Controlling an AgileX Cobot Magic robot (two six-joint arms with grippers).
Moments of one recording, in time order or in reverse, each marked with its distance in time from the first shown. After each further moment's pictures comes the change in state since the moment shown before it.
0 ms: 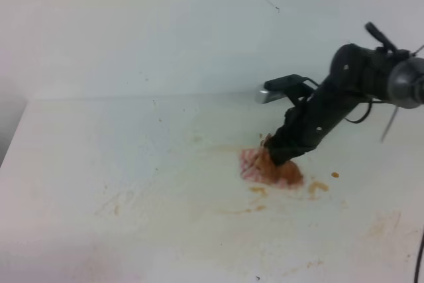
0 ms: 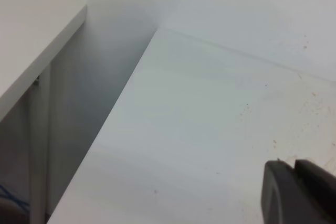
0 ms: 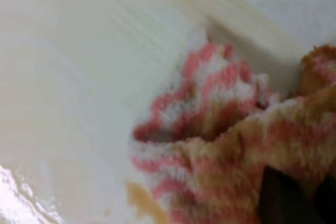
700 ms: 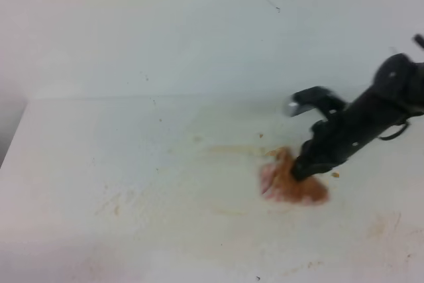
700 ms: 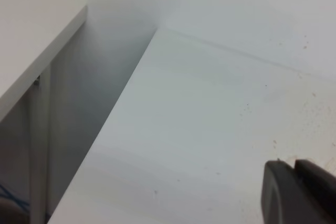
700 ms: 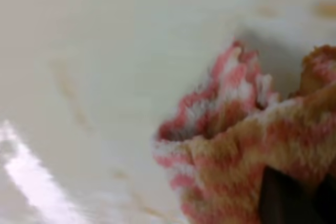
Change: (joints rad) left arm 0.000 -0.008 0.008 0.000 -0.003 0.000; right arm -0.113 -0.148 0.276 0.193 -0.008 -0.325
